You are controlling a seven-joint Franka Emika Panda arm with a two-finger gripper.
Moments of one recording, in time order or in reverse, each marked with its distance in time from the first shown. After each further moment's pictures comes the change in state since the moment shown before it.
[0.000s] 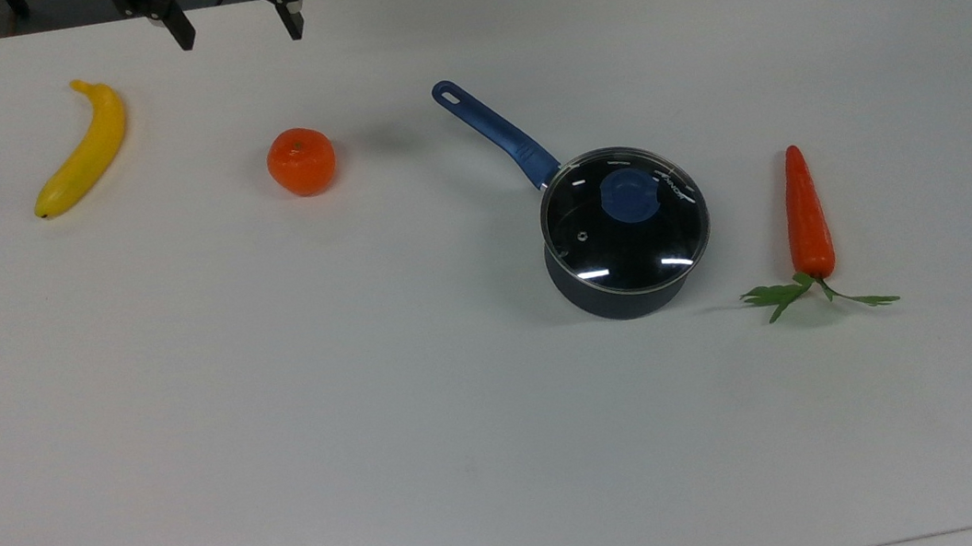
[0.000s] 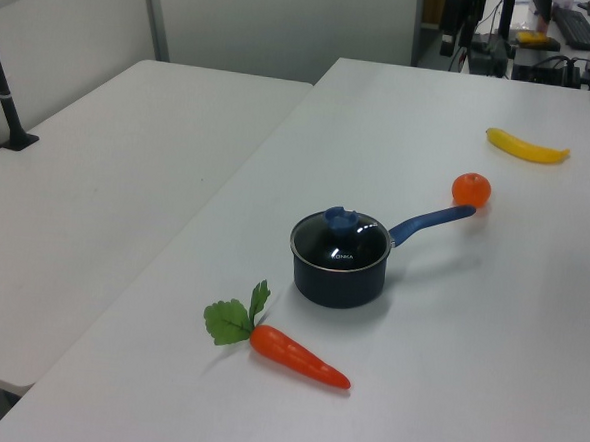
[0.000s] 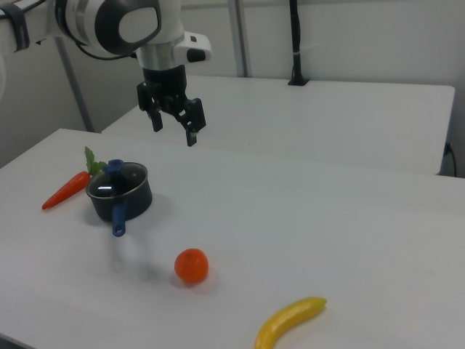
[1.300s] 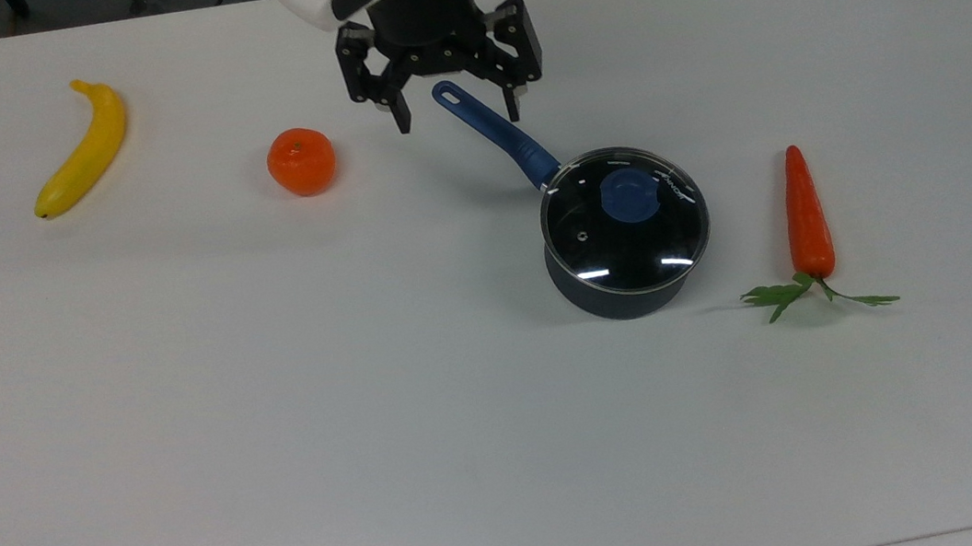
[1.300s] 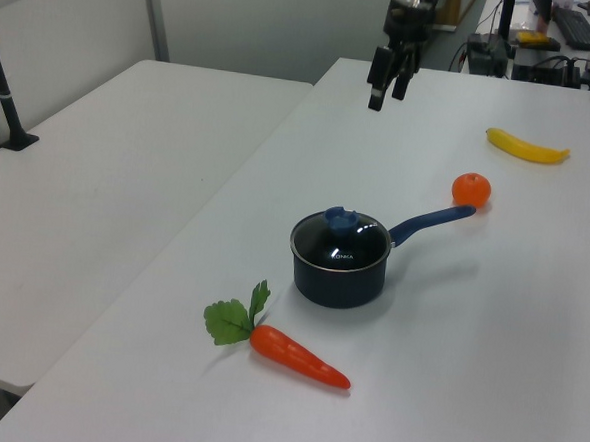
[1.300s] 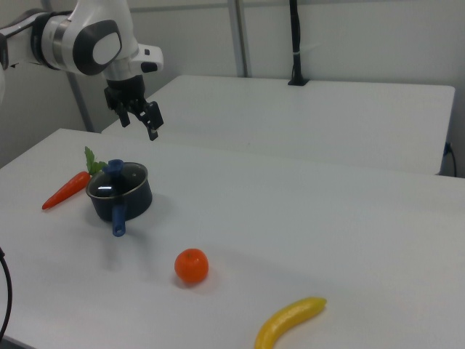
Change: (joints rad) arm 0.245 0.118 0.014 0.000 0.026 0.241 0.238
